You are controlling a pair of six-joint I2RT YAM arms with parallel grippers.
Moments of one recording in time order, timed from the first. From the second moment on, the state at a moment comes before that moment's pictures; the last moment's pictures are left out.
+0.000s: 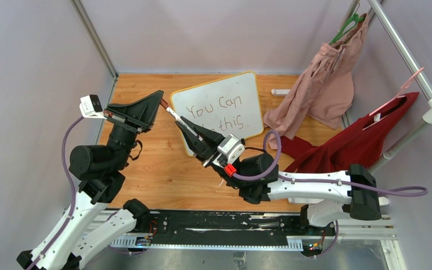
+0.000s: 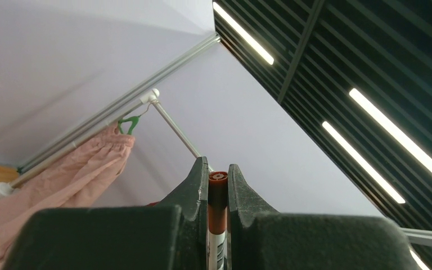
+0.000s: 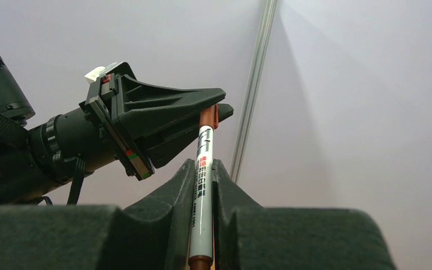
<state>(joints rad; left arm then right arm) -0.61 0.62 0.89 0.35 -0.06 -1.18 1.42 1.38 1.07 1.10 0.30 -0.55</state>
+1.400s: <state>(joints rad) -0.82 0.57 0.88 0.24 -0.19 -1.04 1.40 1.39 1.09 1.03 0.26 -0.51</state>
